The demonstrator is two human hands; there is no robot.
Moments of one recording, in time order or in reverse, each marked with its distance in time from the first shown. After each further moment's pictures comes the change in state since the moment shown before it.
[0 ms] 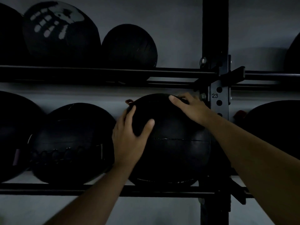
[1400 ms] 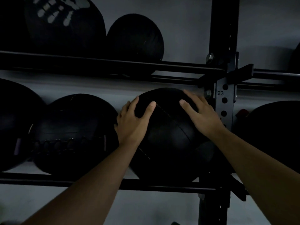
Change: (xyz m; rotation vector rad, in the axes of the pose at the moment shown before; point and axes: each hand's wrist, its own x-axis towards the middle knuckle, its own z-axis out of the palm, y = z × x) left_hand 0.030 0.001 0.001 0.022 -0.041 -0.204; right_hand -0.033 0.016 0.020 0.002 0.126 -0.160
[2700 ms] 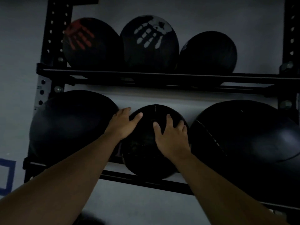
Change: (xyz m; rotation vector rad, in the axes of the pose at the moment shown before) left_hand 0.093 -0.127 -0.269 0.509 -0.161 -0.094; right_hand -0.035 -0.261 0.224 -0.032 -0.204 0.135
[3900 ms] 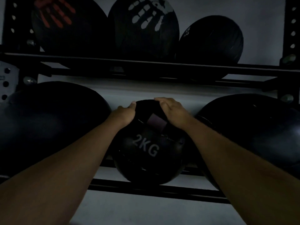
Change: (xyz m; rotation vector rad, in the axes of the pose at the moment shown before) left_hand 0.046 0.000 0.015 -0.333 -0.194 -0.120; right_hand 0.117 0.027 -0.005 0.022 0.027 -0.335
